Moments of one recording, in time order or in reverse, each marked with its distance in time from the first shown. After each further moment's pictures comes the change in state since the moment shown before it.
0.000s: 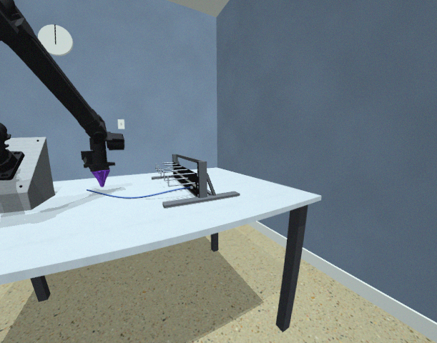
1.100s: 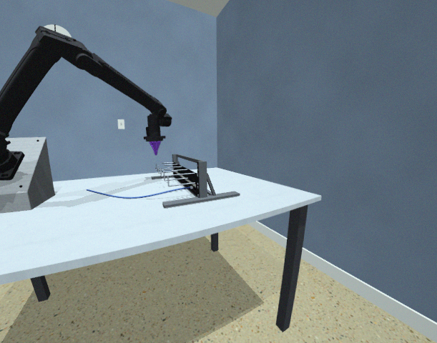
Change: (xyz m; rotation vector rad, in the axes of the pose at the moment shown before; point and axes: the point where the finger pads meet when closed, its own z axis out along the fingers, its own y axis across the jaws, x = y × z) arm 0.044 -0.278 -0.116 0.045 -0.006 0.552
